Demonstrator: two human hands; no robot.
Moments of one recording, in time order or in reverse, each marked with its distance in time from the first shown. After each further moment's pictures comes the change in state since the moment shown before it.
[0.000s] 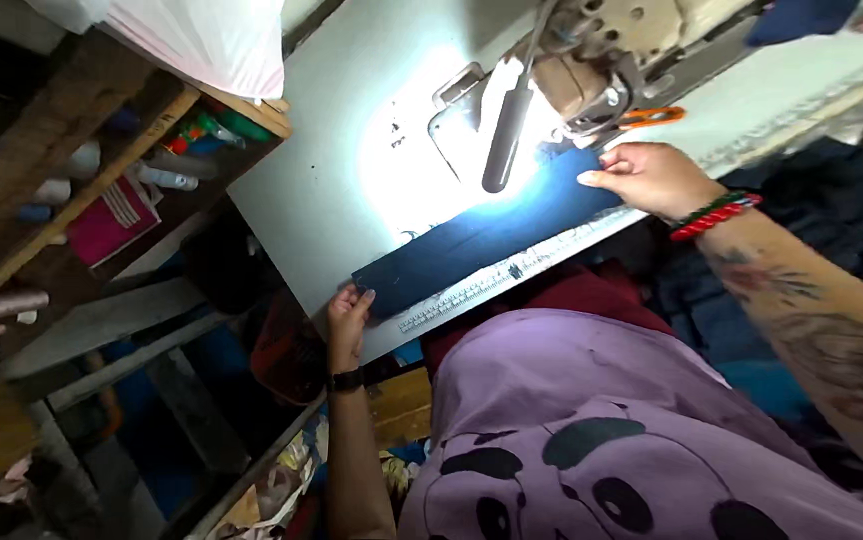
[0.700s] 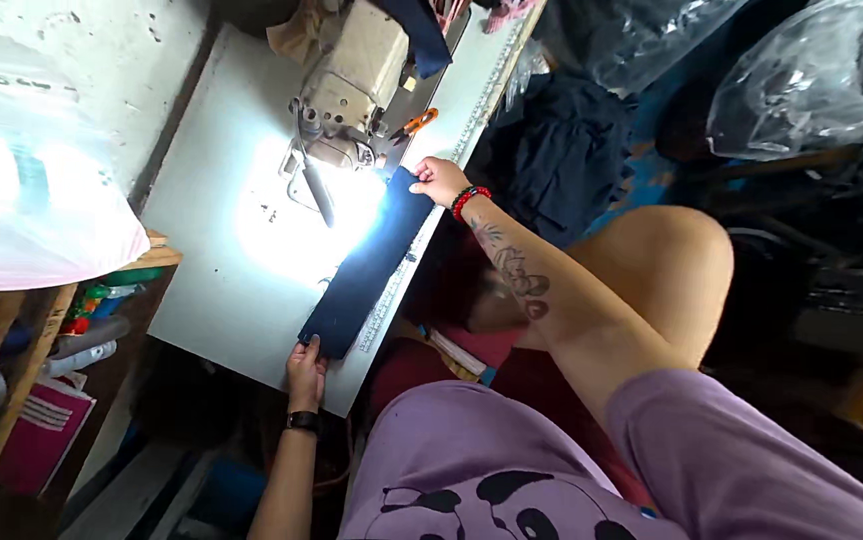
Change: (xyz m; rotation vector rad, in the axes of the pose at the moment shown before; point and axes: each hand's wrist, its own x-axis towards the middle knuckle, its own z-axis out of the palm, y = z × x) left_hand 0.028 0.009 -0.026 0.116 -0.288 -0.201; right_hand -0.024 0.004 0.050 0.262 0.261 0.217
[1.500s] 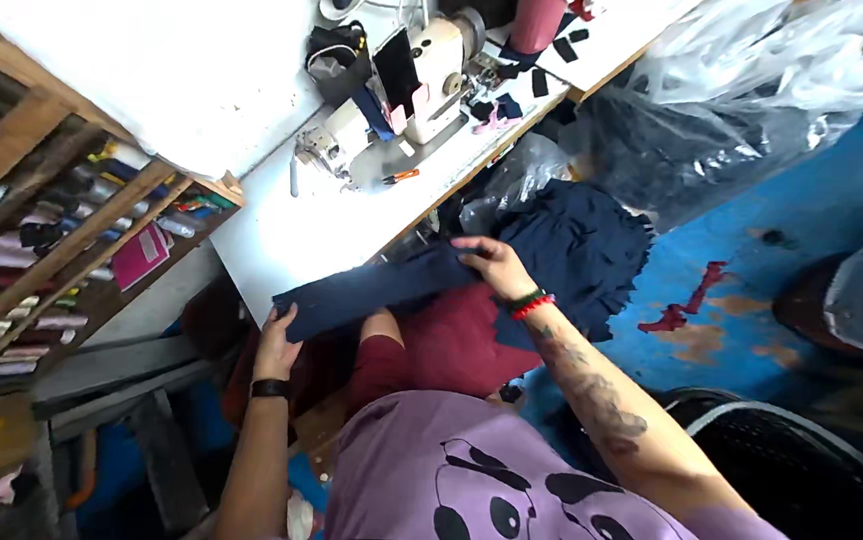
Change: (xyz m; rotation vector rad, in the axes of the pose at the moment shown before) left_hand -0.227 -0.026 0.172 -0.224 0.237 0.356; right_hand -0.200 0.138 -0.200 0.468 -0.219 -0.491
